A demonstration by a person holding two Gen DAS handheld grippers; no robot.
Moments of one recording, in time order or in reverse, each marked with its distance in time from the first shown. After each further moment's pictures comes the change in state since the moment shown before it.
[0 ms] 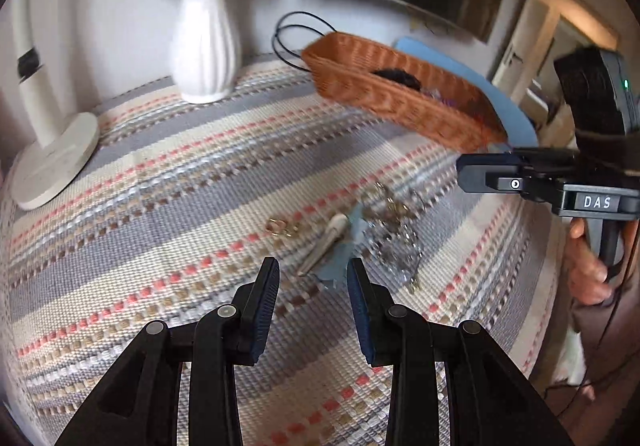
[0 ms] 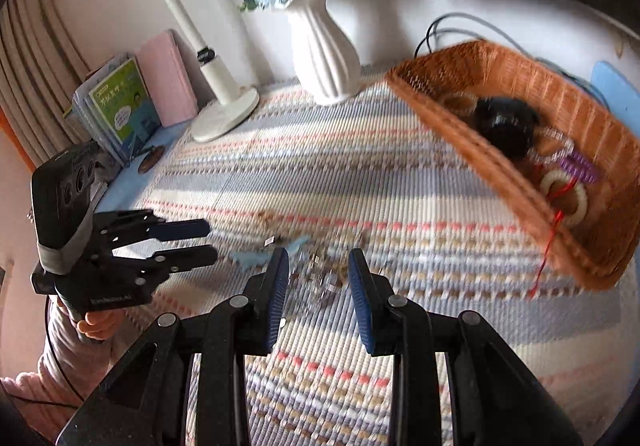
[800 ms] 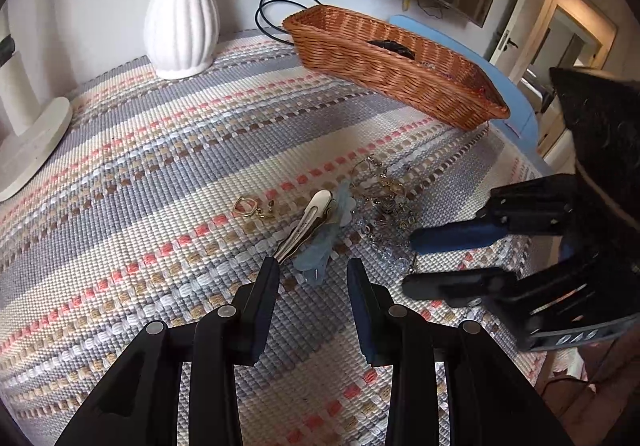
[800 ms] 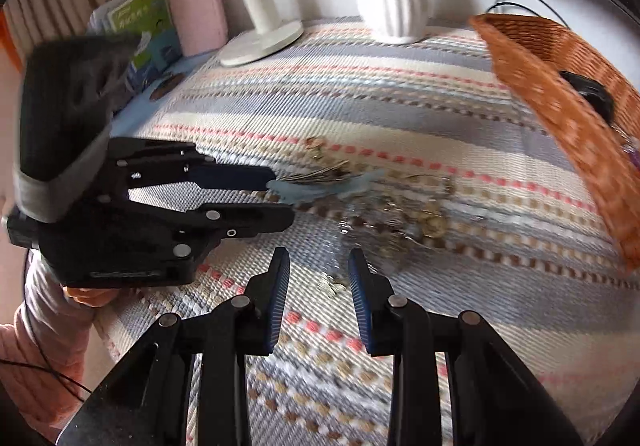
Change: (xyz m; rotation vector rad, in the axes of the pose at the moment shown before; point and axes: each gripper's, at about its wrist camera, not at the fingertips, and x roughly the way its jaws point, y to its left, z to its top) left arm 0.024 -0.005 -0.006 -0.027 0.041 -0.036; right arm 0.058 0.046 -0.030 -0.163 0.138 0.006
